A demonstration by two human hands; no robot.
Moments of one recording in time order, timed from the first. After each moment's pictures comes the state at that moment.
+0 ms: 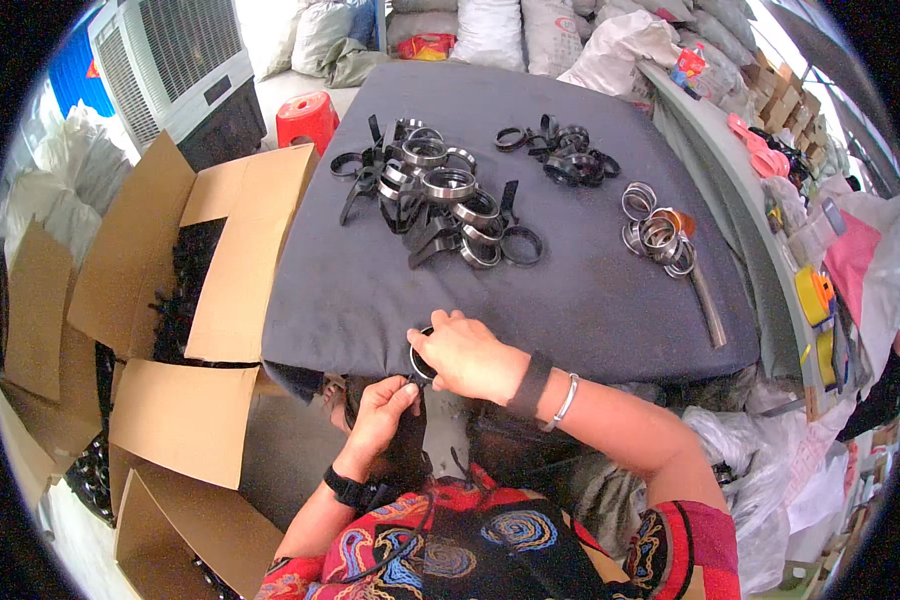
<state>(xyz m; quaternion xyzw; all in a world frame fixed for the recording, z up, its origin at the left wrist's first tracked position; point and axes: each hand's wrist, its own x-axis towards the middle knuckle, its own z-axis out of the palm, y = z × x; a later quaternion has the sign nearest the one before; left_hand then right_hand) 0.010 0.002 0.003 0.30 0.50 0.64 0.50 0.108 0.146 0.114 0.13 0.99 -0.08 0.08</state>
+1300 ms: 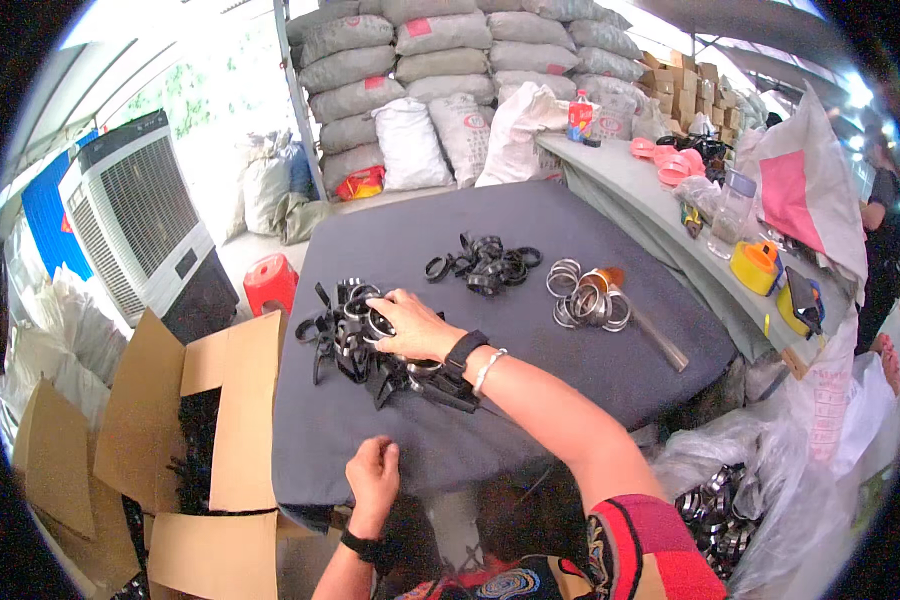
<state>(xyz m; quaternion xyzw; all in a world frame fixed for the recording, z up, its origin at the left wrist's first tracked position) -0.007 0.076 0.038 0.50 0.72 0.47 0.04 0.063 0.296 0.161 0.19 0.92 -0.20 -0.27</state>
